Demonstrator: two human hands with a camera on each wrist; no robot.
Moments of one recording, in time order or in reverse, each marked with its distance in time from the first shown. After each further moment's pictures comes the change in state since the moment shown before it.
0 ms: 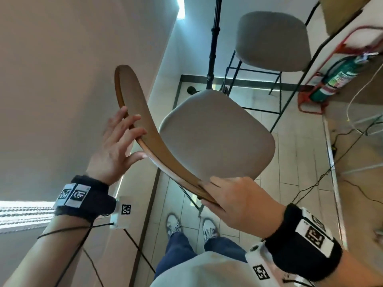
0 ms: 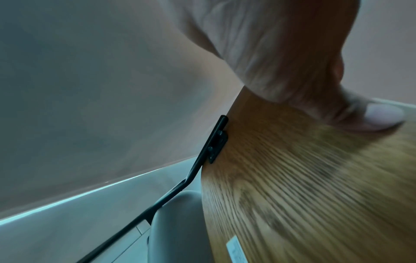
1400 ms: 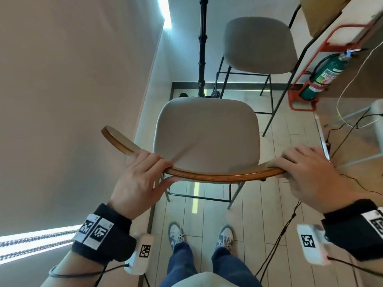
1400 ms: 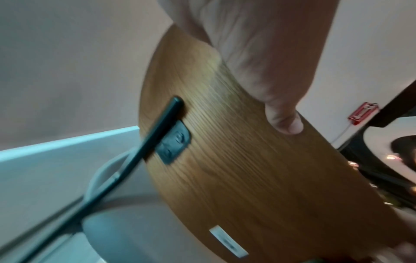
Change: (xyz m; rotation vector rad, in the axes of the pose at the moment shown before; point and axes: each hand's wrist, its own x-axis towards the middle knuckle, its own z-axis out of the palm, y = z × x) left_hand 0.033 0.073 0.004 -0.009 0.002 0.076; right_hand -0.061 0.138 -0.032 -0.235 0.255 0.234
